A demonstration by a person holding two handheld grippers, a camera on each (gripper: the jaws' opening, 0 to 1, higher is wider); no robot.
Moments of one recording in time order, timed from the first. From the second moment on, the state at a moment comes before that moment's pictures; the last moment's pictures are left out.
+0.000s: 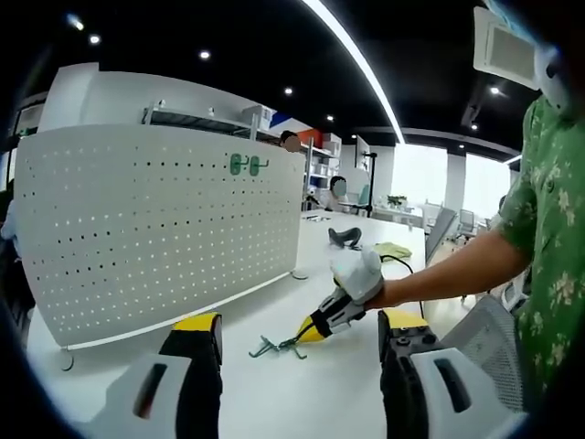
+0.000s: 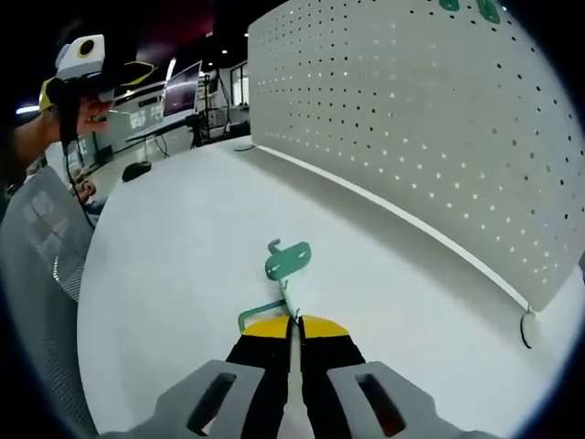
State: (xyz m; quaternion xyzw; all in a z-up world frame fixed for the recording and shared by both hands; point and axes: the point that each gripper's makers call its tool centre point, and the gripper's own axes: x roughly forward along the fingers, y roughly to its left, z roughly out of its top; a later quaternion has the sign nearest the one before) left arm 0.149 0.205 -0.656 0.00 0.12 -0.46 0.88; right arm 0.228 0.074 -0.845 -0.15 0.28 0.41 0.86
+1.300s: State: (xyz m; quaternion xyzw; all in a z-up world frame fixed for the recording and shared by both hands) left arm 0.135 0.196 -0.668 0.03 0.11 -0.48 0.87; right arm 0.207 0.093 -0.782 -0.07 0.28 0.41 0.87
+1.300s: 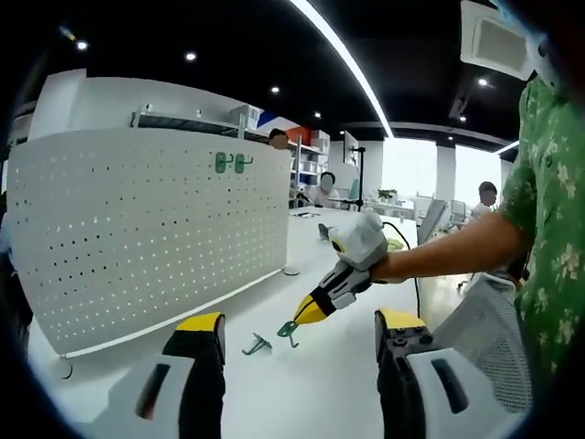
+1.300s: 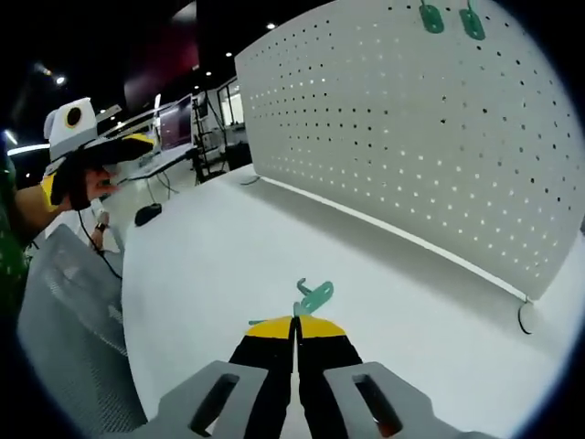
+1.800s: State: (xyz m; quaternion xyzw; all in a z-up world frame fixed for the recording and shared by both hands) left arm 0.137 0.188 -0.685 0.10 0.06 -0.49 0.86; right arm 0.202 0.119 -0.737 -0.06 0.26 0.42 0.87
